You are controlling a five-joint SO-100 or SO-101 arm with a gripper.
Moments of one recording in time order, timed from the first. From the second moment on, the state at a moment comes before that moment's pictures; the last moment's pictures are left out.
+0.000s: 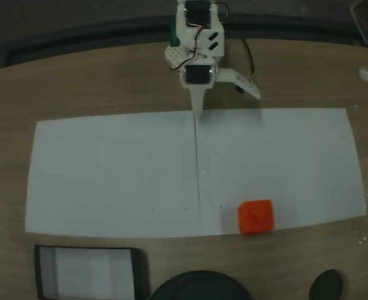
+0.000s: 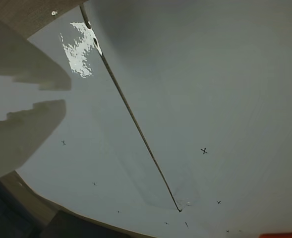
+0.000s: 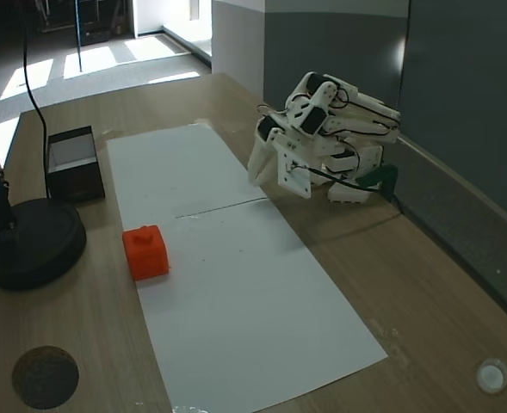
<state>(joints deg) 3.3 198.0 173.4 73.8 3.3</state>
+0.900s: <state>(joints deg) -9.1 195.2 155.8 63.1 -1.3</state>
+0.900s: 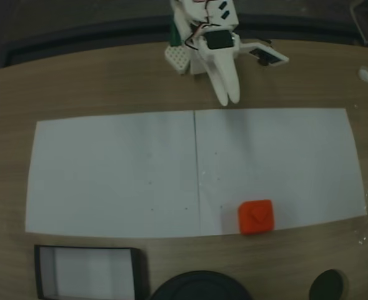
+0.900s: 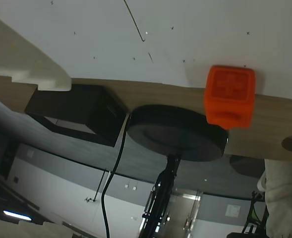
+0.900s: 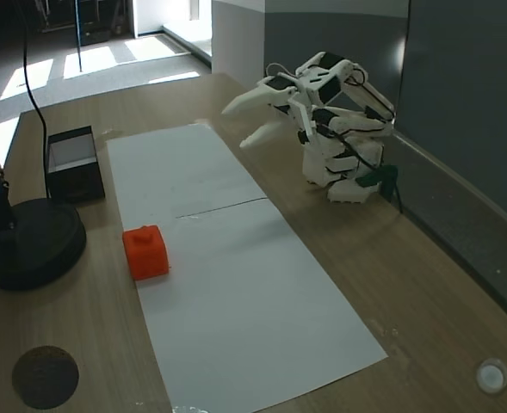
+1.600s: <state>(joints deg) -9.6 90.1 85.2 70.9 -1.6</state>
